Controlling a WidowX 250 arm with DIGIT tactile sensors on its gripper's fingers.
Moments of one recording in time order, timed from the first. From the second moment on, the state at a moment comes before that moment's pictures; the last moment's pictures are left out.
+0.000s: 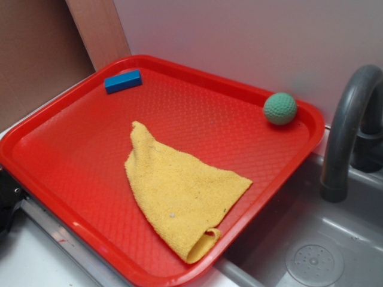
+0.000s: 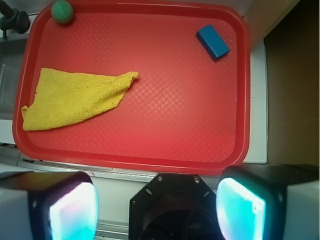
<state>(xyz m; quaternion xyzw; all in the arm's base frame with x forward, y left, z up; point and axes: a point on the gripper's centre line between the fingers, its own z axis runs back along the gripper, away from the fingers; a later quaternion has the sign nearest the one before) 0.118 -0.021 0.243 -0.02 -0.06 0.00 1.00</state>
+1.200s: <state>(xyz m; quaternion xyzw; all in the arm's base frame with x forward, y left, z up) 0.223 0.049 0.173 0.04 -0.06 -0.22 0.97</state>
